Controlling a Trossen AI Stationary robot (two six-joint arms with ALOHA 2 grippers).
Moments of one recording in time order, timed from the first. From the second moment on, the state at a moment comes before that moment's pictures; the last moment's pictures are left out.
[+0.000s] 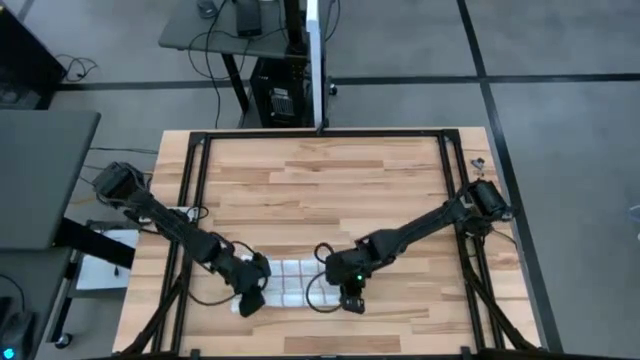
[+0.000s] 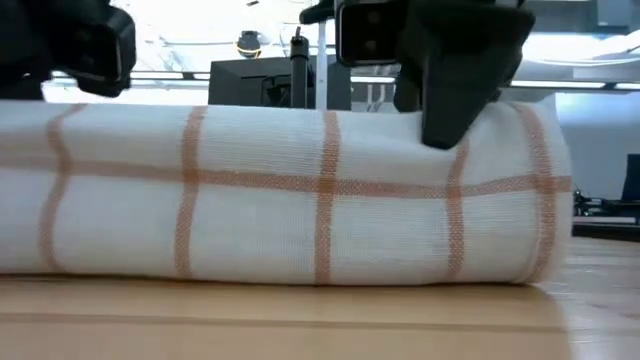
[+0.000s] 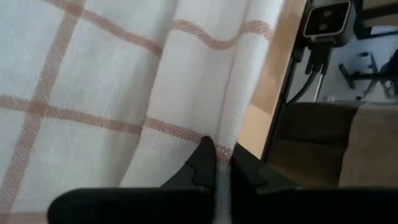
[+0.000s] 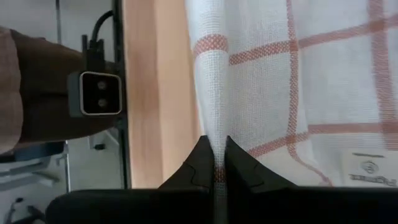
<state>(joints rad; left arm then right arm) -0.59 1.38 0.66 -0.15 0.14 -1.09 0.33 1.92 1.29 -0.38 -0.38 0.56</state>
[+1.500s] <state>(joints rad) -0.57 1.28 0.89 -0.63 -0.04 -0.84 0.28 1.77 1.29 -0.45 -0.30 0.54</state>
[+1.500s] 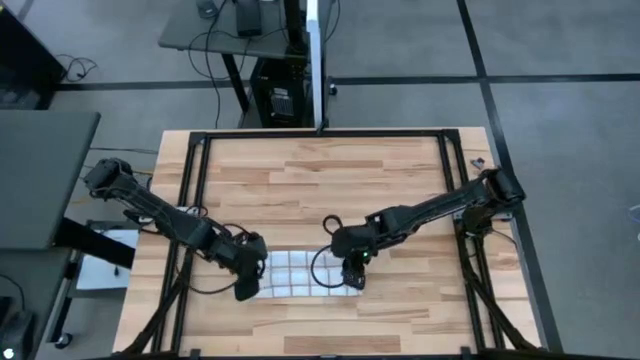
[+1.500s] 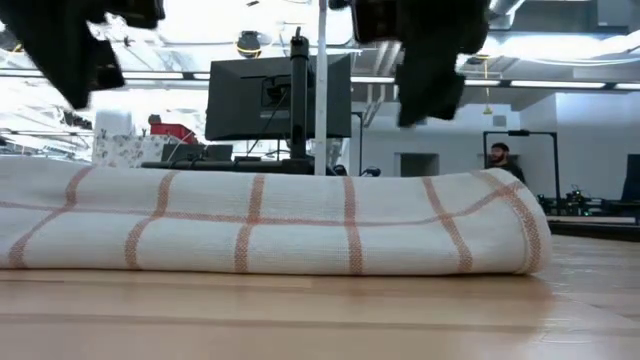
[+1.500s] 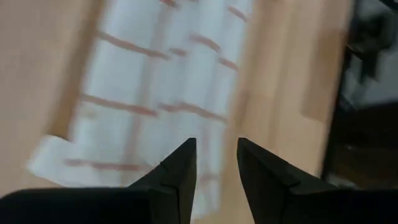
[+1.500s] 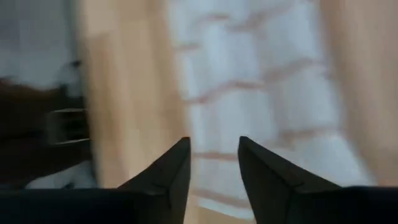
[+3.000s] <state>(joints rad) -0.45 1.19 0.67 -0.30 0.06 -0.82 0.26 1.72 1.10 -0.33 -0.55 0.71</state>
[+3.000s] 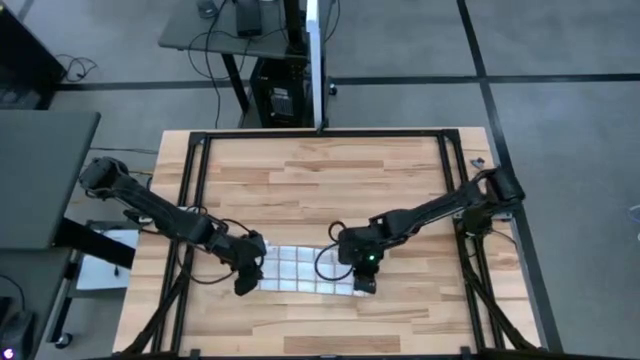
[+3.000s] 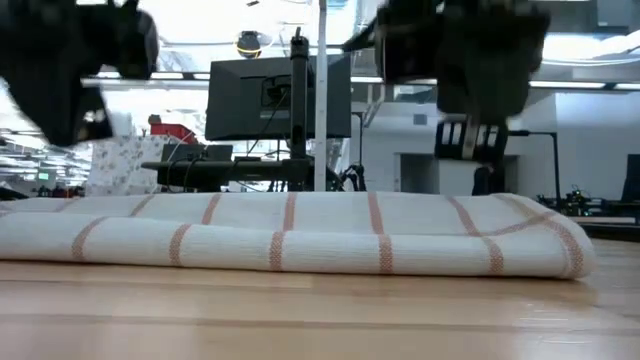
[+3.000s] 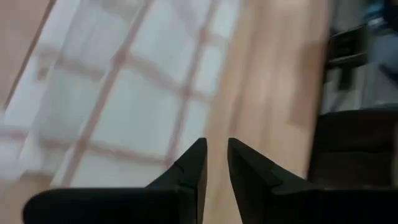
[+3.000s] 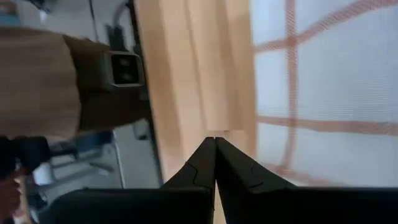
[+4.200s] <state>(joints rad) -0.78 1.70 1.15 -0.73 -0.48 -0.76 0.78 1.72 1.10 -0.33 0.68 0.63</state>
